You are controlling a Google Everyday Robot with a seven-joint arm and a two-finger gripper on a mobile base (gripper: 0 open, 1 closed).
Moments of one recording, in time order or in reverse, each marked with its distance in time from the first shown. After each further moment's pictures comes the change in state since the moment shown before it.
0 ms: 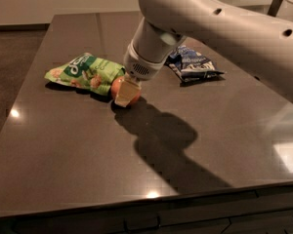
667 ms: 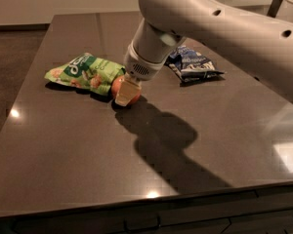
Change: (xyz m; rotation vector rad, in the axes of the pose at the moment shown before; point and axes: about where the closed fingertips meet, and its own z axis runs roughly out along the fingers) arm 0.001 -0.002 0.001 0.010 0.000 0.007
